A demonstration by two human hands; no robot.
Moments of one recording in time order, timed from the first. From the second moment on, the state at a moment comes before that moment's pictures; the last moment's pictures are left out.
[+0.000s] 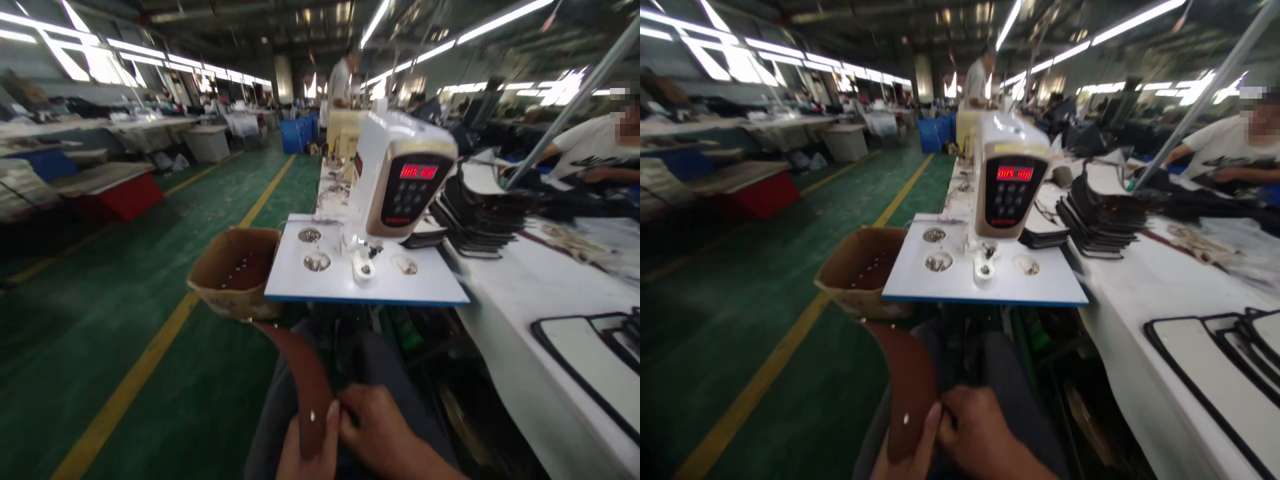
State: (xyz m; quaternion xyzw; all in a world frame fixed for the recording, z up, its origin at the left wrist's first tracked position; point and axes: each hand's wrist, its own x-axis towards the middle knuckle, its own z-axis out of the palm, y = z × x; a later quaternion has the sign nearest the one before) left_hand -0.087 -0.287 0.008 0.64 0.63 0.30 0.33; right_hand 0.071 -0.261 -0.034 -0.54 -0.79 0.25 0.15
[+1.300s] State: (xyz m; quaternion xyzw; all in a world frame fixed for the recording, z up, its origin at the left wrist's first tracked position) left_hand -0.086 -0.276 0.009 0.73 0.56 0.16 0.36; right_hand 0.098 -0.245 0.007 -0.41 -0.88 0.19 0.14
